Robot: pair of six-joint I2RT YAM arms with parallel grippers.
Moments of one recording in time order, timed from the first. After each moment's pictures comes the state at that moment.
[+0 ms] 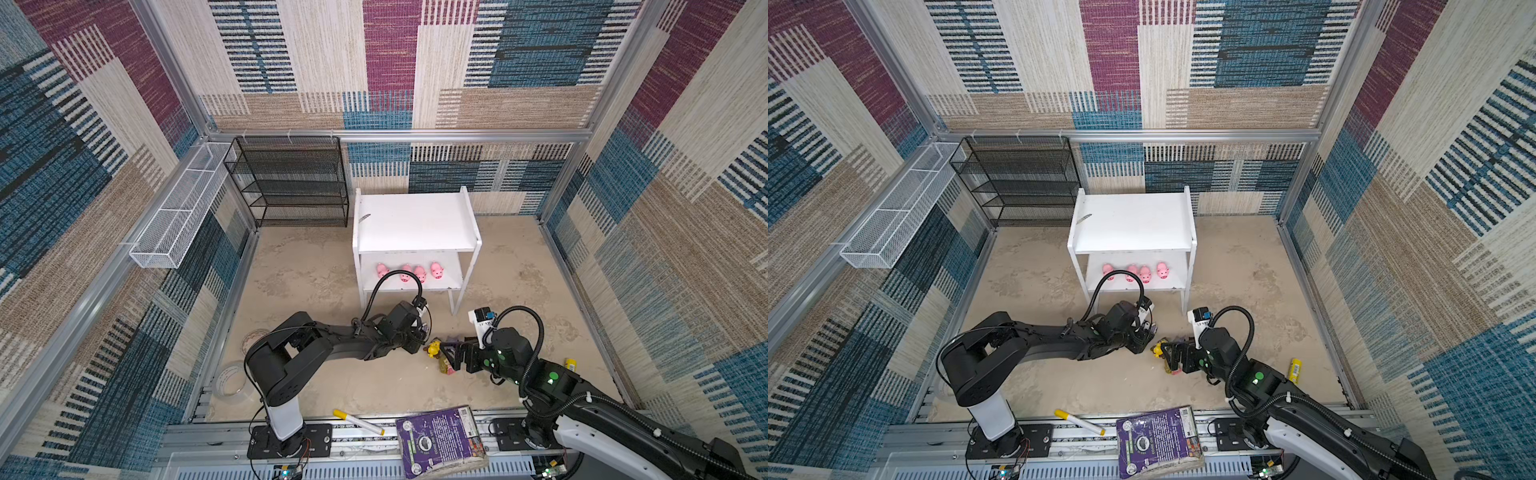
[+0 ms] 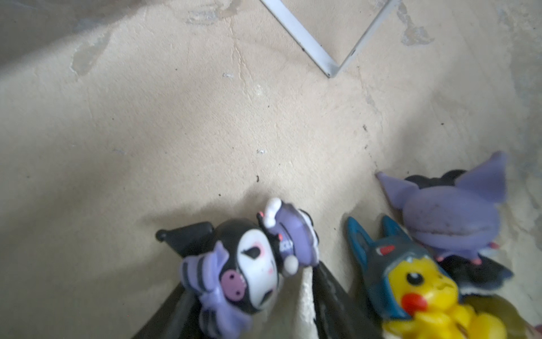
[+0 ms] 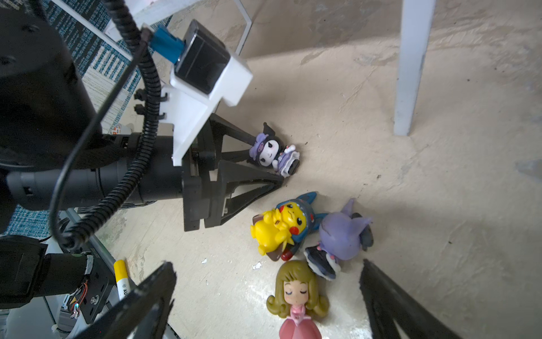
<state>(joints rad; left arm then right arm) -0.90 1.77 0.83 0.13 -0.02 -0.23 0.79 0.65 0.33 -0.26 0.00 0.61</state>
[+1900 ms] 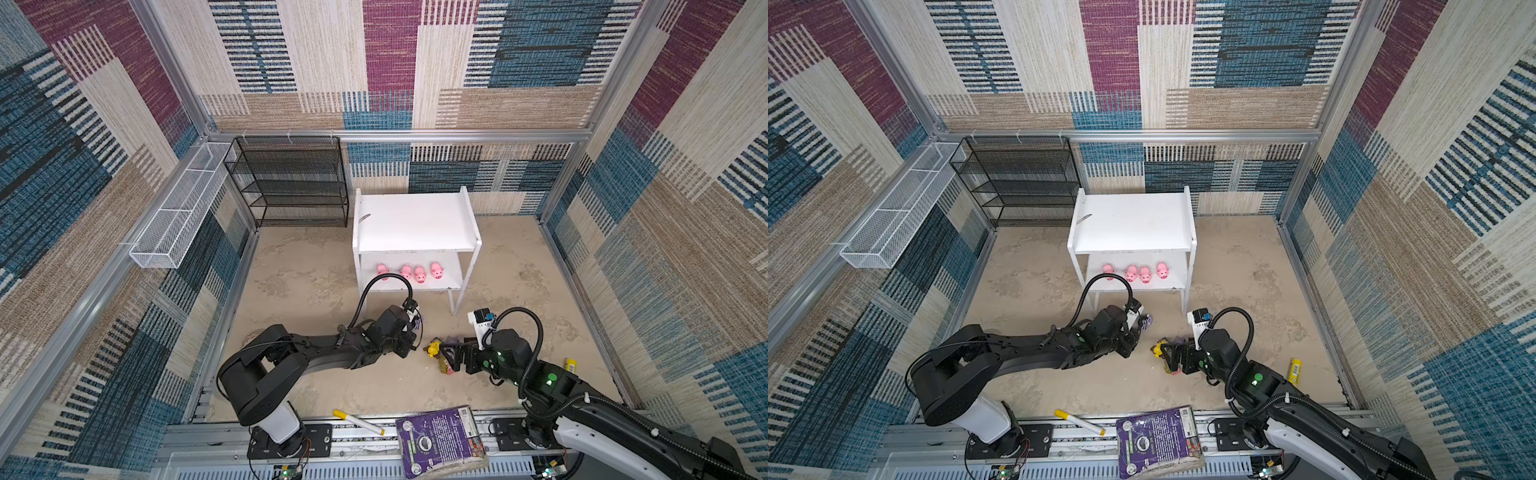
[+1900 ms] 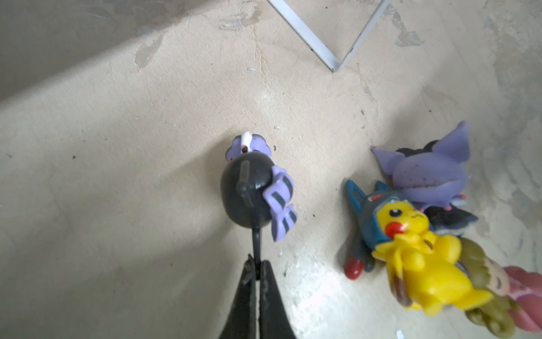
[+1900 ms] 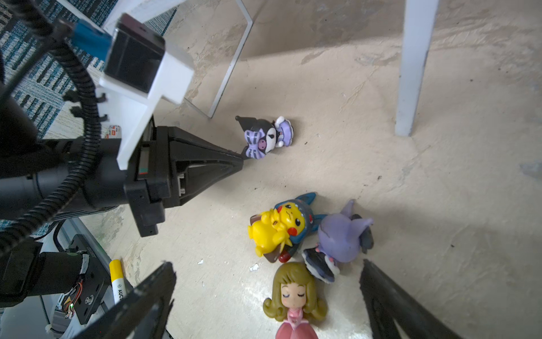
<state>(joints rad) -0.90 1.60 0.72 0.09 -0.07 -0.22 0.79 0.66 0.30 -0.22 0.00 0.60</state>
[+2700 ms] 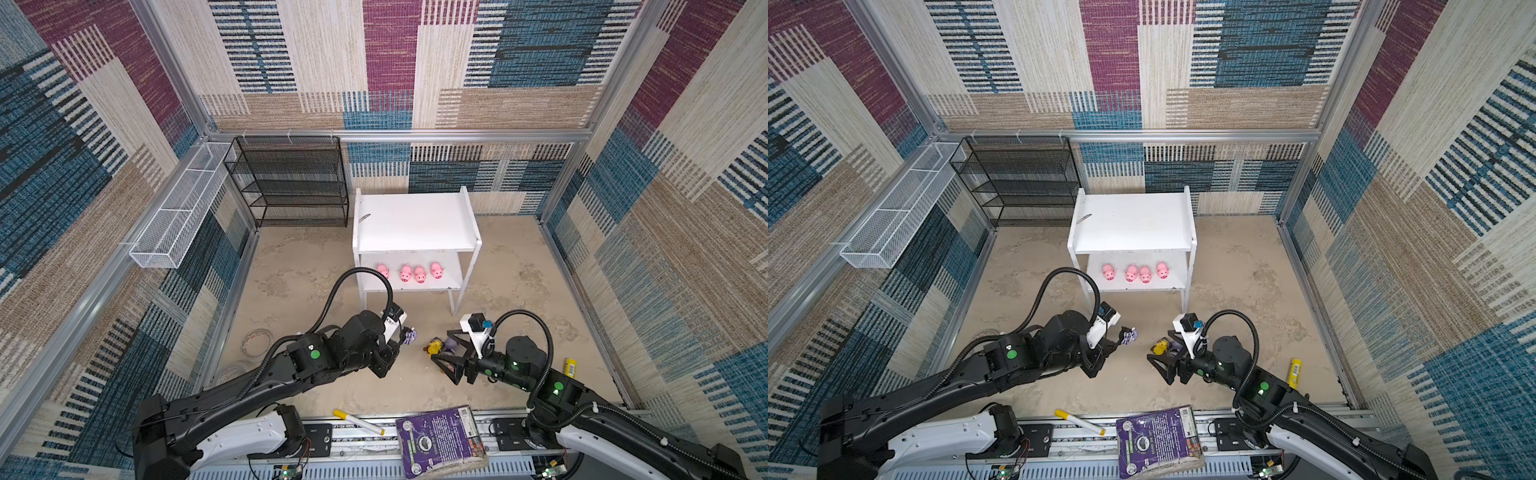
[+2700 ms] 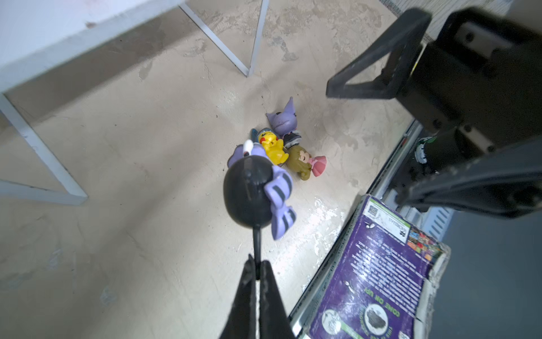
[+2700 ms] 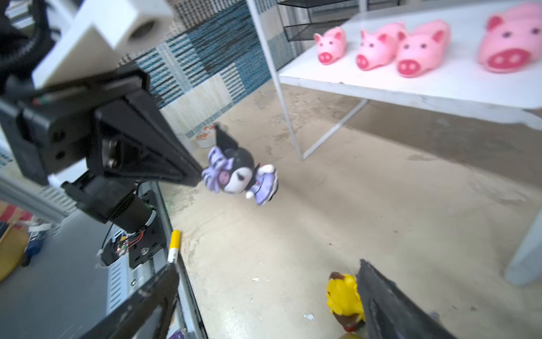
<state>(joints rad) -1.02 1.02 0.90 -0.65 -0.02 -0.30 0.88 0.56 0.26 0.04 -0.20 0.29</state>
